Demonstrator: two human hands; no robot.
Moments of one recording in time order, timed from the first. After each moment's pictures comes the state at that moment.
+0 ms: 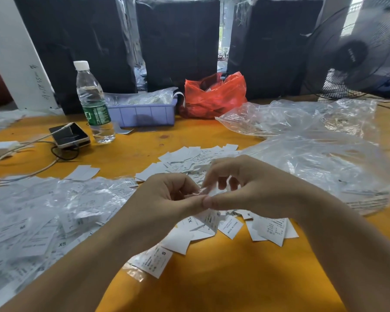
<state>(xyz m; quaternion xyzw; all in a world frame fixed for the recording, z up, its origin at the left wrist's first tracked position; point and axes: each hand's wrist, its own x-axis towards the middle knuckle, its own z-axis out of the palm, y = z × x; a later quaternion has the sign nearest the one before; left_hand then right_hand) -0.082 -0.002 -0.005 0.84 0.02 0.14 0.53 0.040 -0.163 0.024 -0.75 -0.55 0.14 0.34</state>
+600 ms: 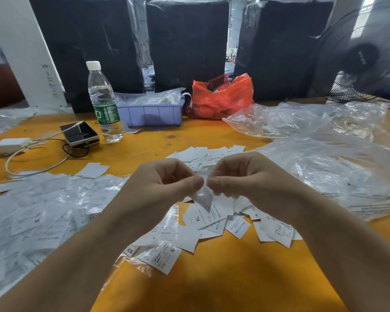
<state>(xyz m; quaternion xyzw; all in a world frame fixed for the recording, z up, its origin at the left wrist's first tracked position) -0.092 0.009 0.012 0.80 0.04 0.19 0.57 0.032 -0.155 0.021 -0.66 -0.49 0.23 0.52</state>
